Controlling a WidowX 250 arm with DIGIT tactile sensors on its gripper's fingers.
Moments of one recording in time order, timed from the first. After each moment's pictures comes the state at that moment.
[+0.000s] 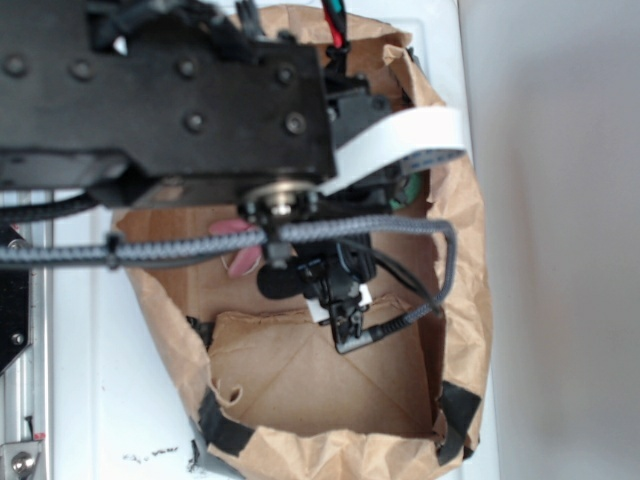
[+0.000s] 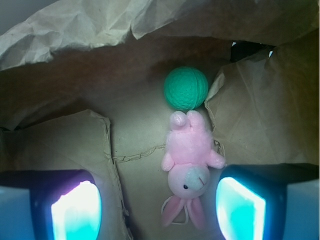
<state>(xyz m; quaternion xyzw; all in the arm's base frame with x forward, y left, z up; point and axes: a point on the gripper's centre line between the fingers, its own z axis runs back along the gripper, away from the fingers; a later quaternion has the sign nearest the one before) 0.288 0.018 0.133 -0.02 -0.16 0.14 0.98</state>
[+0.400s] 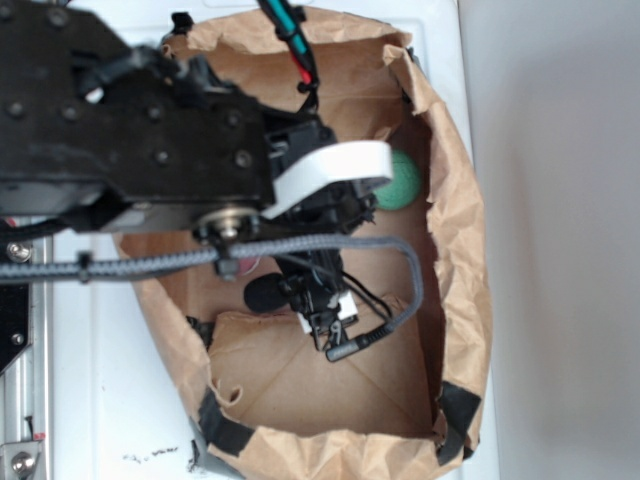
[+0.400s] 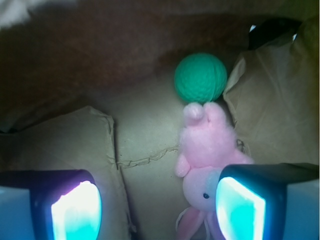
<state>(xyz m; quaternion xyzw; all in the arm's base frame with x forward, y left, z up) 0.285 0.012 0.103 -0.04 -0.19 0.15 0.97</state>
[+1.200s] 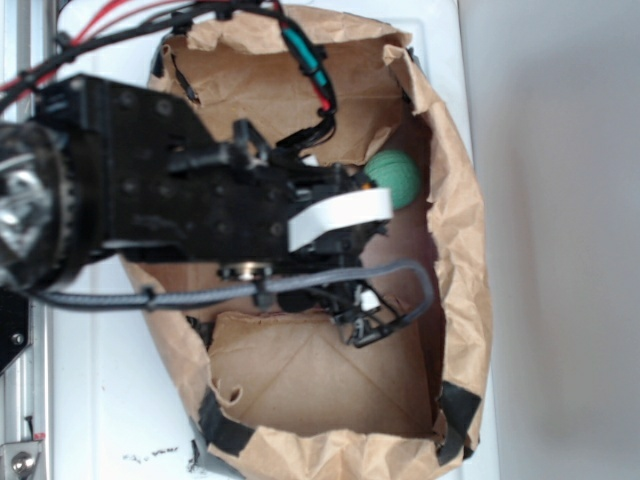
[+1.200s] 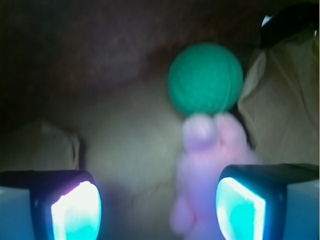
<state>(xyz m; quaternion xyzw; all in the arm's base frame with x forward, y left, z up) 0.310 0.016 0.069 -0.01 -0.24 0.16 0.96</state>
